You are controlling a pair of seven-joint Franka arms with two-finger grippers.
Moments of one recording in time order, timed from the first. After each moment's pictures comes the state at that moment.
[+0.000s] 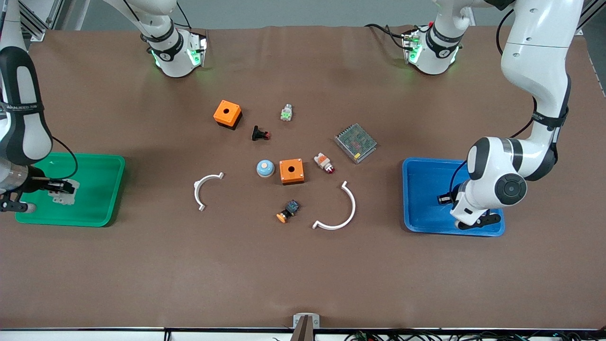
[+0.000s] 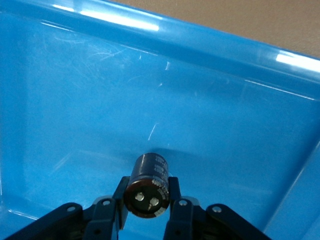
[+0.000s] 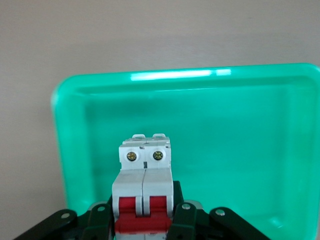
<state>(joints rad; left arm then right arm) -0.05 0.59 -0.04 -1.80 0.06 2.19 -0.33 -0.33 0.44 -0.10 -1.84 0.01 2.25 -0.34</state>
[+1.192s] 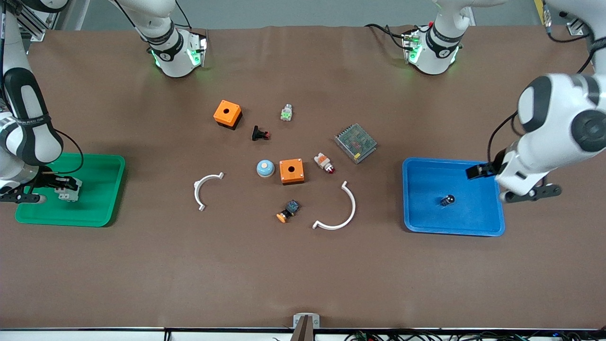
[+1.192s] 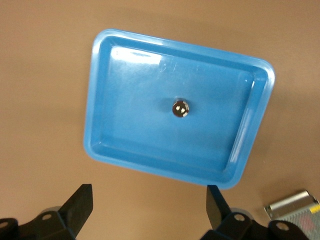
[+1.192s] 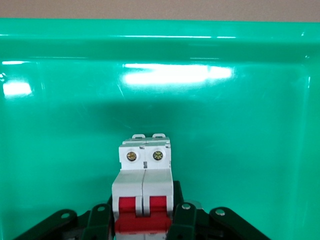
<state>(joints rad) -0.02 0.15 -0.04 -1.81 0.05 1.85 -0.21 -0.41 0.56 -0.09 -1.91 0.05 2.46 -0.50</state>
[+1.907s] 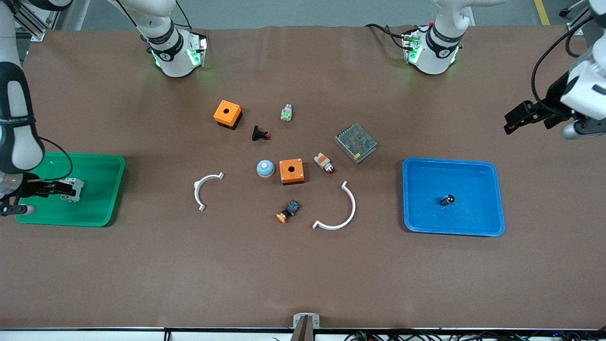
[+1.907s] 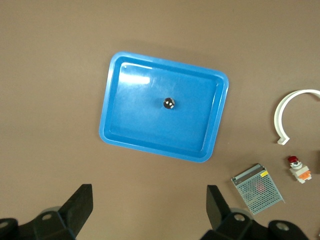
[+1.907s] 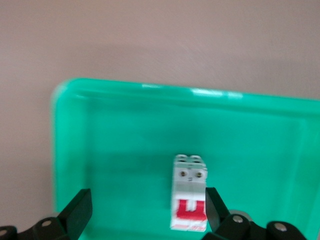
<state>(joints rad) -0.01 -0.07 -0.05 -1.70 0.00 1.66 -0.19 -0.34 0.54 -0.07 -1.64 0.05 2.08 -0.50</state>
